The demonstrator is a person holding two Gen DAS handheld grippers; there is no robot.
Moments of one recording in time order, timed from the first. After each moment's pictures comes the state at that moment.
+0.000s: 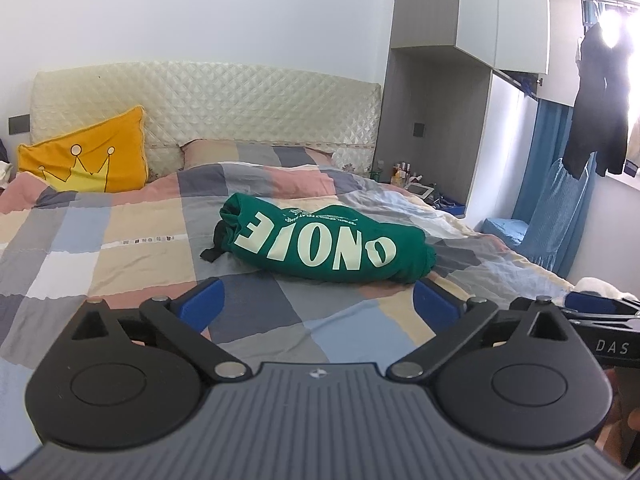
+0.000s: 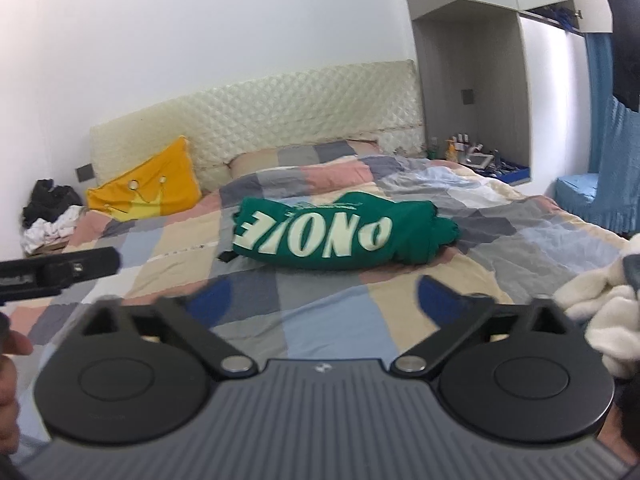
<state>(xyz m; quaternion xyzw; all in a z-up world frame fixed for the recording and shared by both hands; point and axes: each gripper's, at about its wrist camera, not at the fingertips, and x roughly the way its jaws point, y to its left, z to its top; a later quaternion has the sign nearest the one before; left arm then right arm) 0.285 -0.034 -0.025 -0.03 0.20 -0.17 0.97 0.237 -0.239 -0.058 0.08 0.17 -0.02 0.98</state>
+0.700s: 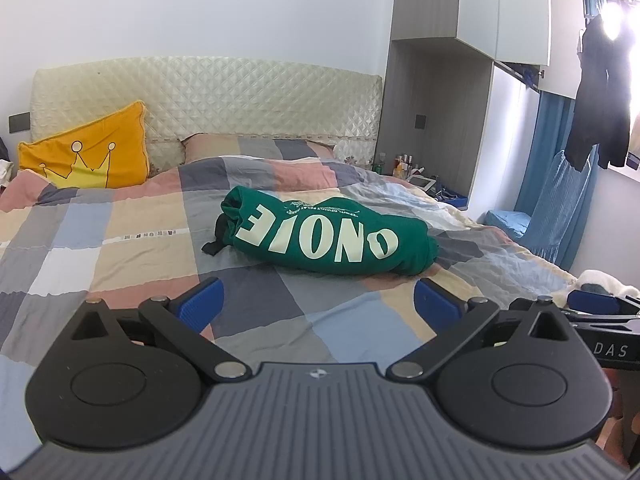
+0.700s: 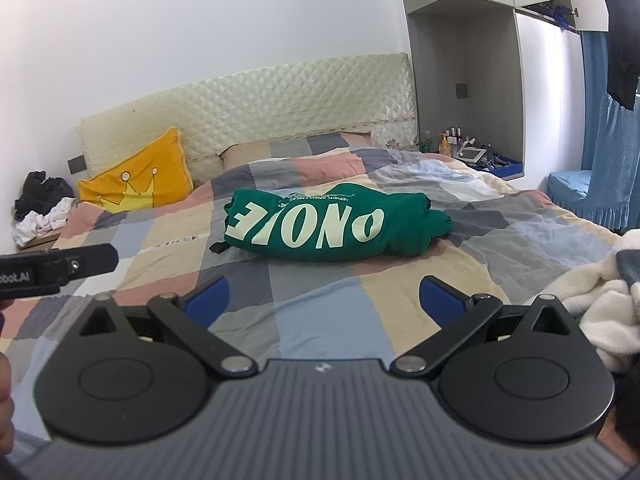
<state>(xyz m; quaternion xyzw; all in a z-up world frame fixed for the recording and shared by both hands) 0.288 -0.037 -0.026 -0.02 0.21 -0.17 0.96 0.238 -0.236 -0.061 0.07 0.18 -0.03 0.98</state>
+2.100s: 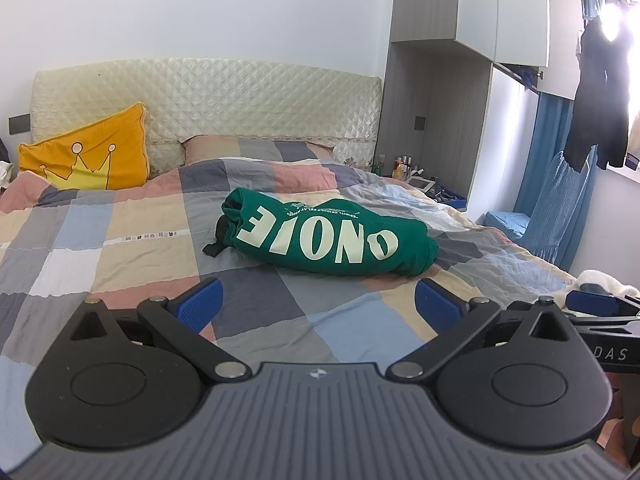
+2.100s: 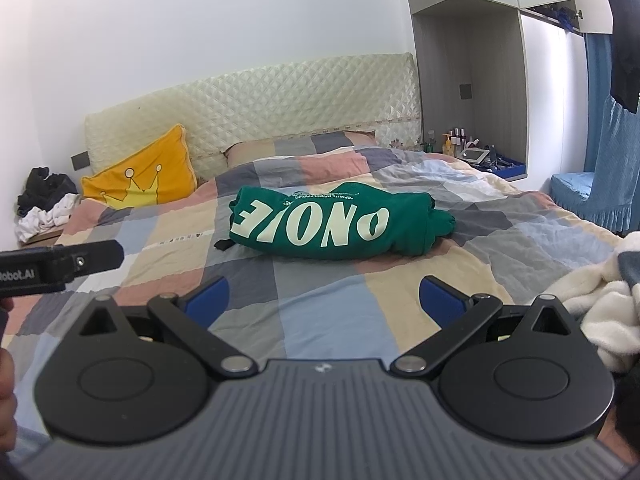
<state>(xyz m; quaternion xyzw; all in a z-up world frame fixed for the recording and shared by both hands) 0.283 -0.036 -0.030 -0.02 0.21 -0.17 0.96 0.236 -0.230 -0.060 0.07 0.18 -0.03 0.98</state>
